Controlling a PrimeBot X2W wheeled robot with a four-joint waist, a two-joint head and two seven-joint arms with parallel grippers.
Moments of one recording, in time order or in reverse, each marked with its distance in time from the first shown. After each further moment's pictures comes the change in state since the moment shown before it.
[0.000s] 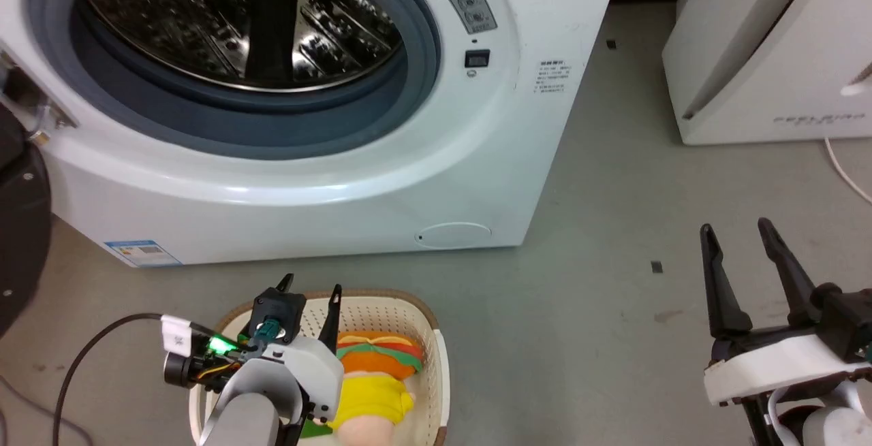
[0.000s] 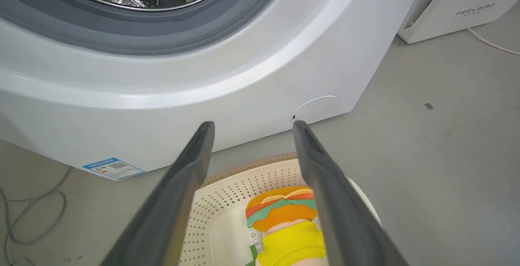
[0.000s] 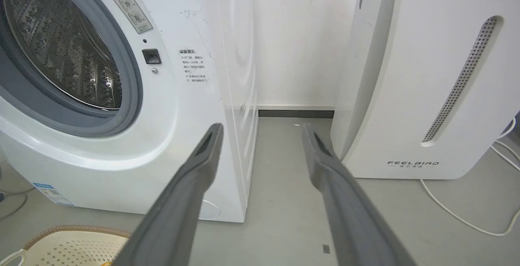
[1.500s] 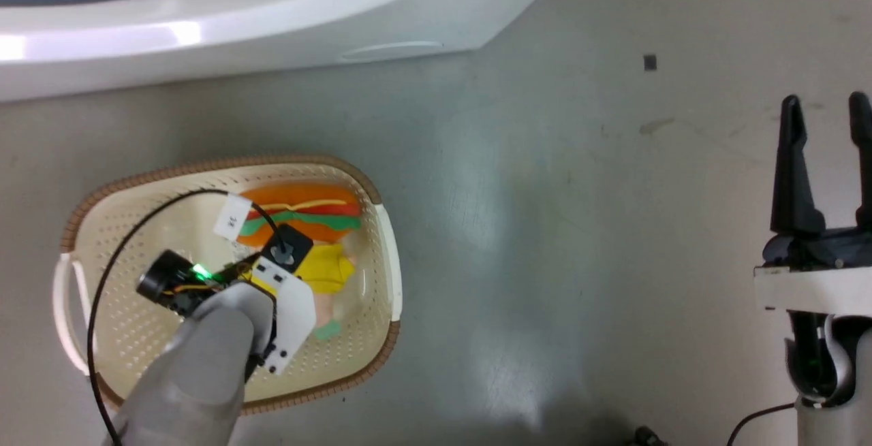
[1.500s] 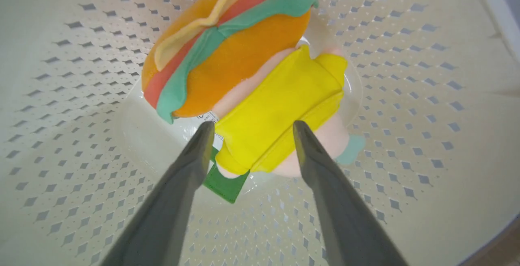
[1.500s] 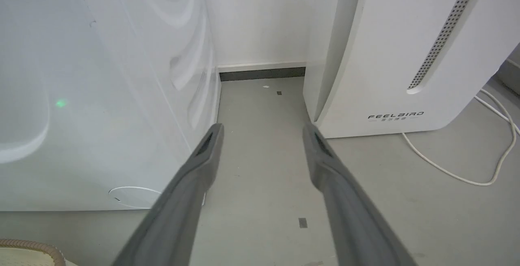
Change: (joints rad) left arm -0.390 0.128 -0.278 0.481 0.051 -0.077 0.217; right arm -0.200 0.000 -0.062 -0.067 0.092 0.000 -0.091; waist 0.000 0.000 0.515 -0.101
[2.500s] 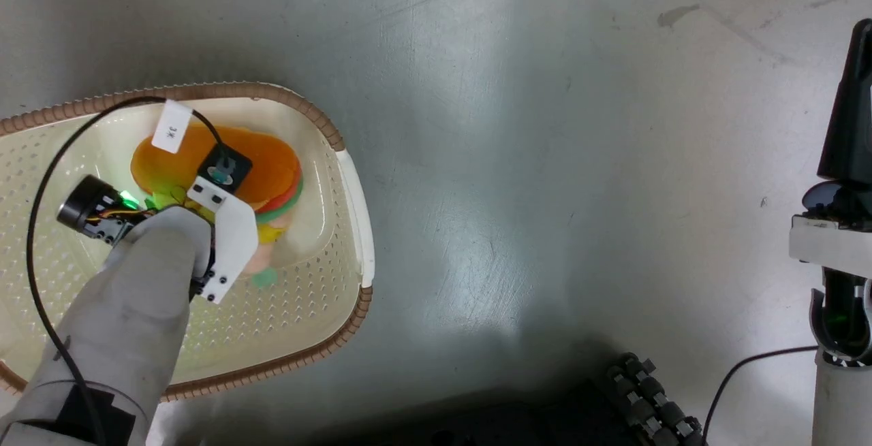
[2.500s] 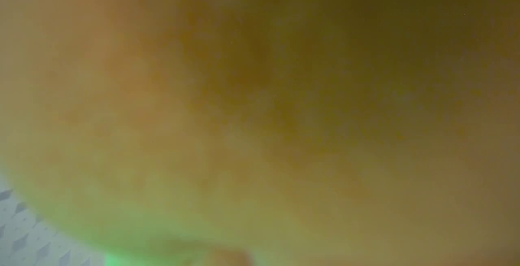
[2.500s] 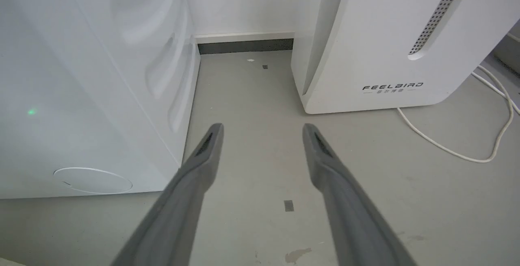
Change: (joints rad) left arm -0.284 0.062 -0.114 0.275 -0.058 0.012 0.029; right arm -0.111 0.000 -0.031 -0.035 0.043 0.000 -0.056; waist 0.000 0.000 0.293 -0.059
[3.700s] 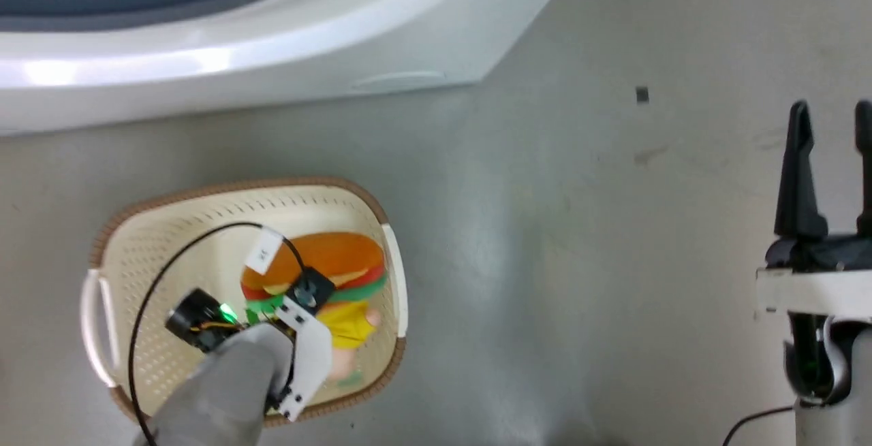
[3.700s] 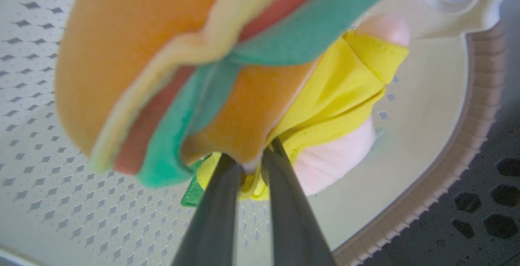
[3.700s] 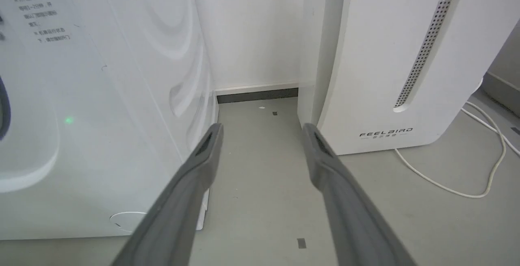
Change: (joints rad) left arm 0.207 -0.113 -0.165 0.017 -0.146 -0.039 -0.135; right arm 0.091 0.000 0.004 0.108 -0.036 0.000 -0.005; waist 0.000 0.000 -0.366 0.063
